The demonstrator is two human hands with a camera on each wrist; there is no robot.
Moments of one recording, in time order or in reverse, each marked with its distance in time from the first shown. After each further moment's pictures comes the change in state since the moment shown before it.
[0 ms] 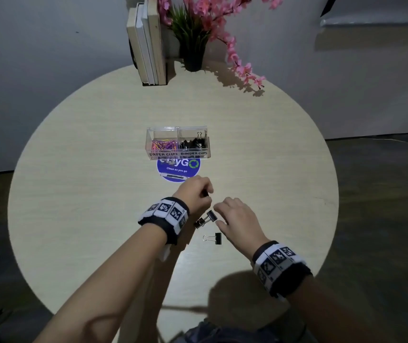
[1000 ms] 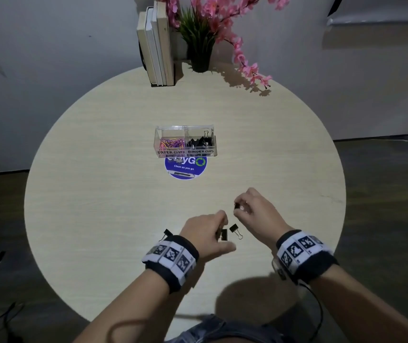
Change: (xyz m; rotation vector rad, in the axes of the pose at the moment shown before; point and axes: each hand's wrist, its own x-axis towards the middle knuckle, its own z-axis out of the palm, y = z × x) left_hand -0.081 0.019 0.041 0.161 -0.126 0.048; right_hand -0.007 0.026 -0.021 0.273 0.007 0.131
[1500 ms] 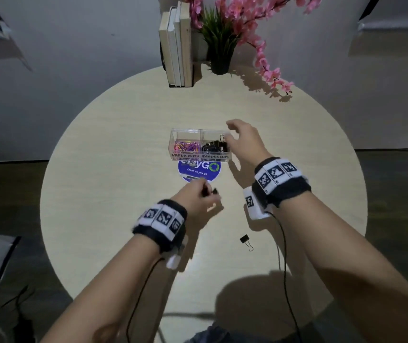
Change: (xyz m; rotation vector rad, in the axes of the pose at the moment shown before) left_hand 0.029 -0.031 -0.079 -0.481 0.099 -0.294; right_hand 0.146 -0.087 -0.062 0.183 0.146 -0.026
